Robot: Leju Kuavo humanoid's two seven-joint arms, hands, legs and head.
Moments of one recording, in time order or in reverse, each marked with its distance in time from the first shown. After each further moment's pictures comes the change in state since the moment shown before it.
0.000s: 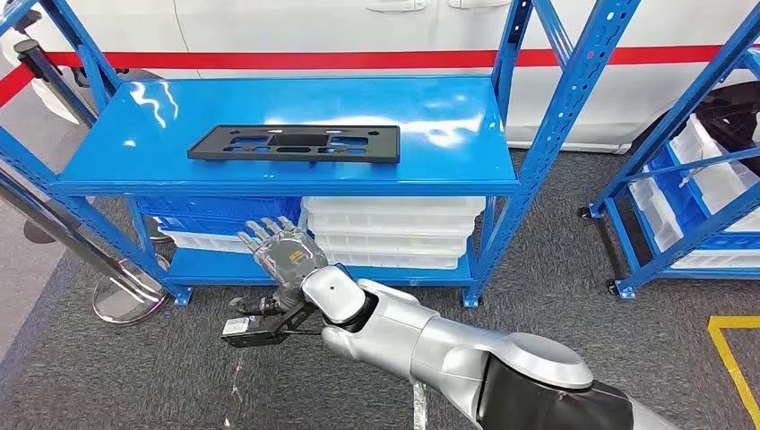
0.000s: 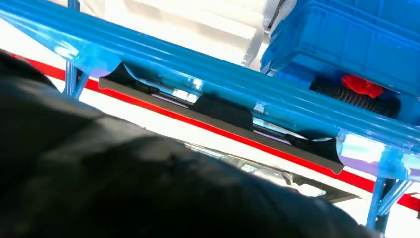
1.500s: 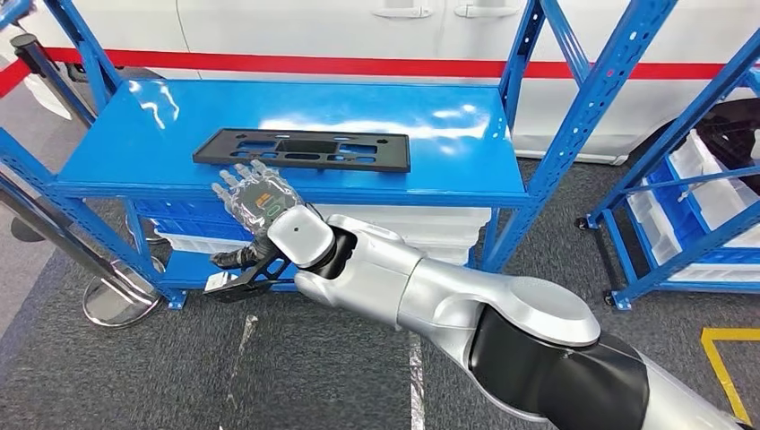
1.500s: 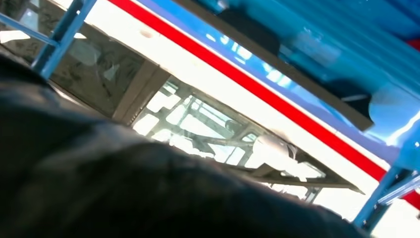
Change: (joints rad) left arm 0.001 0.003 0.002 0.001 -0.020 -0.002 -0.006; right arm -0.268 0.040 0.036 -0.030 -0.011 0.264 0.054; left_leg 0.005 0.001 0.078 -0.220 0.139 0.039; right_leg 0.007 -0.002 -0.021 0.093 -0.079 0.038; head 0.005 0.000
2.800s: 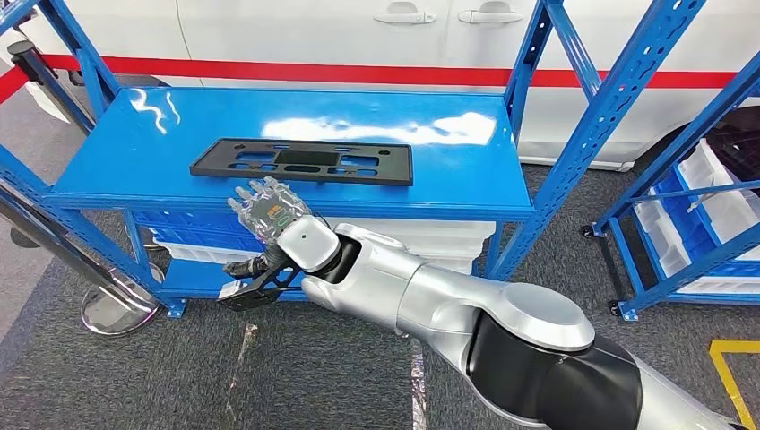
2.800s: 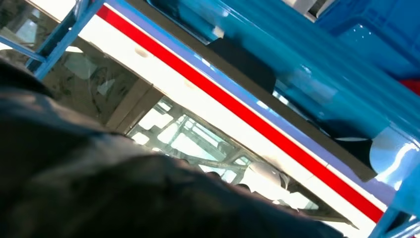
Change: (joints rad) left arm -0.002 0.001 0.002 0.000 -0.001 -0.011 -0.028; right arm 0.030 0.004 0.027 0.066 -0.049 0.001 -0.023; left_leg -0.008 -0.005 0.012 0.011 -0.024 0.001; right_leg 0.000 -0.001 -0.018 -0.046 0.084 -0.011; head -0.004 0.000
